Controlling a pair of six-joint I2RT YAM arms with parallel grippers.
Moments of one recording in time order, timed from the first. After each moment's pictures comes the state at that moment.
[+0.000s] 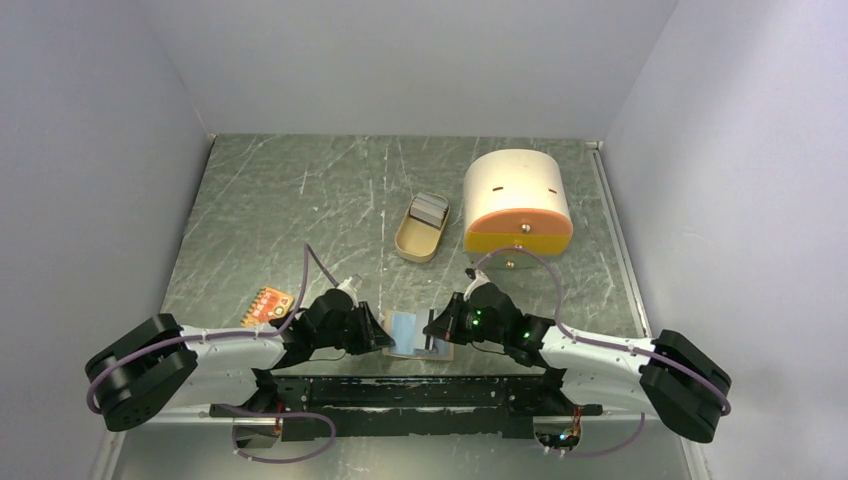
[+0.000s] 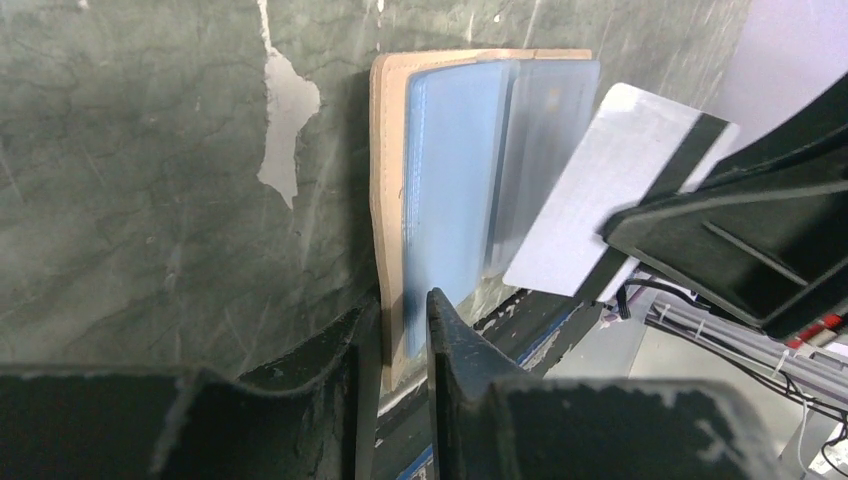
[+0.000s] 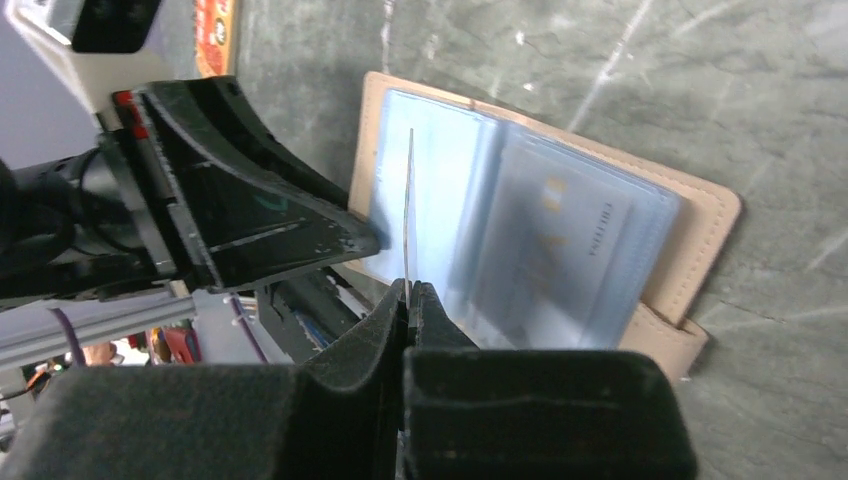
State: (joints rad) left arm -0.93 1.17 0.20 0.29 0.14 -1.17; right arm 0.94 1.03 0.27 0.20 -0.09 1.04
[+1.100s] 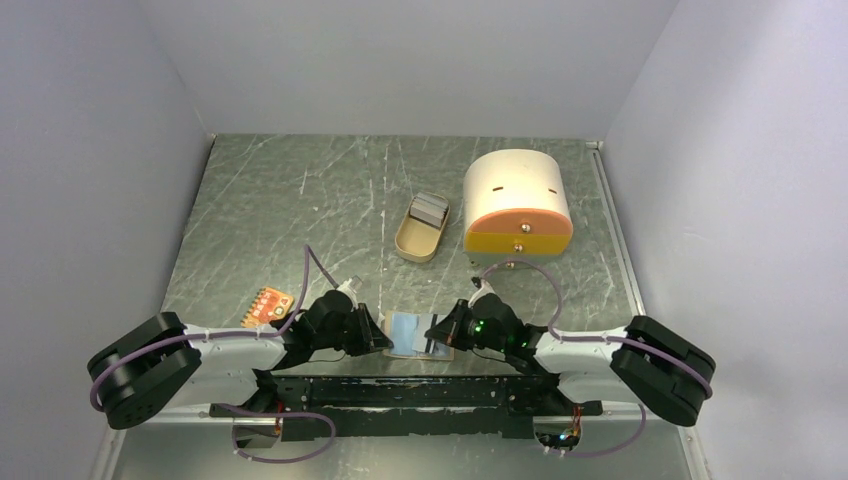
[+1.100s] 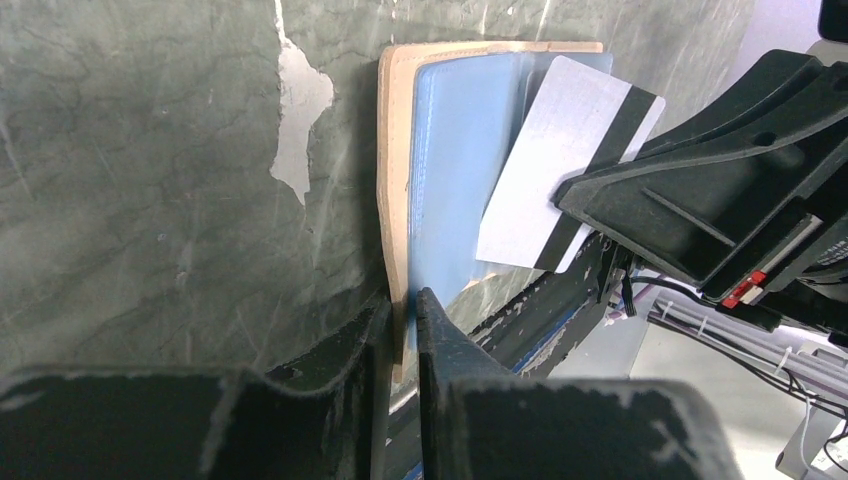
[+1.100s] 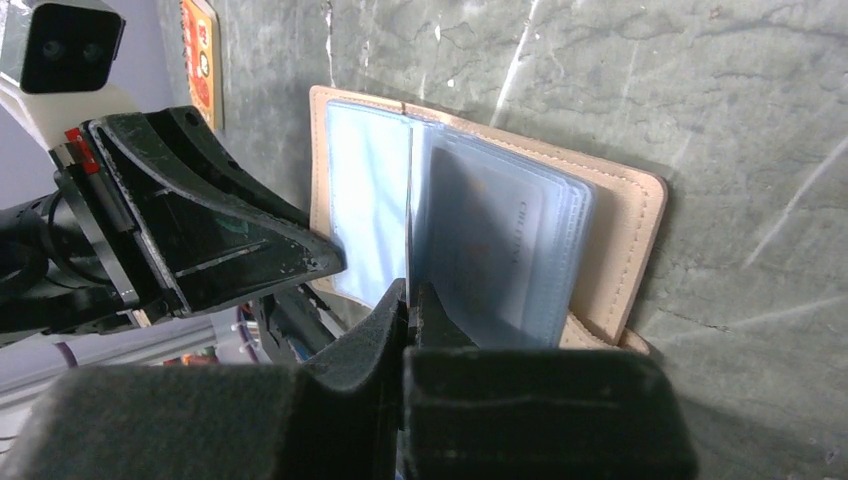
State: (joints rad) left arm -0.93 1.18 0.18 0.33 0.15 -1.17; right arm 0.94 1.17 0.13 0.49 -0.06 1.14
